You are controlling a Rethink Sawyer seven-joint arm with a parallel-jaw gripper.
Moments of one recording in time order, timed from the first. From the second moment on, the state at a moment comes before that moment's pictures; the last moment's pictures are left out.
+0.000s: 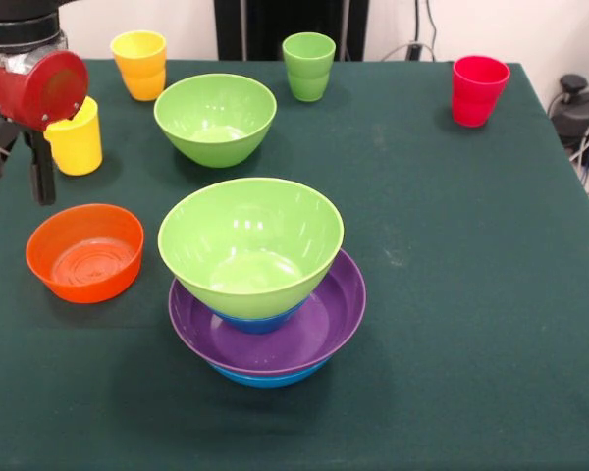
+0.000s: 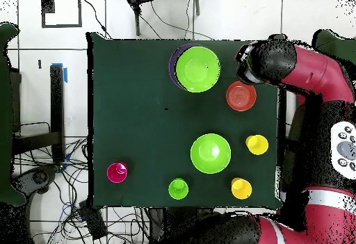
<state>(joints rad) -0.53 -0.51 0.14 1.06 -0.21 0.82 1.98</state>
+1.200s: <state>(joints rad) -0.51 -0.42 0.05 1.00 -0.19 0.84 1.99</state>
